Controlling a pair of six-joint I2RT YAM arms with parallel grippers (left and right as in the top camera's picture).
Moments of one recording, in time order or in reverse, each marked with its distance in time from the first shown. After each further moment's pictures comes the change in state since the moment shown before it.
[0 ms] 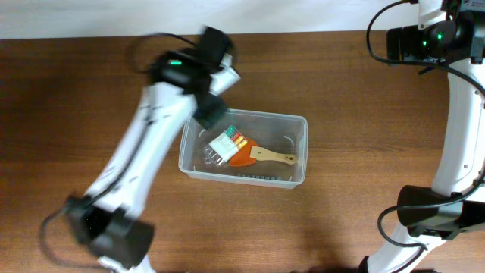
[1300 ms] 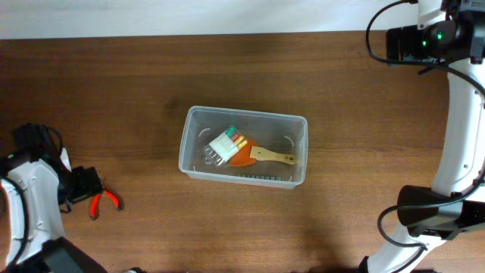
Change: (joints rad) left arm 0.931 -0.341 -0.851 0.228 0.082 -0.294; right arm 0.000 0.000 0.000 0.001 -0.012 0.000
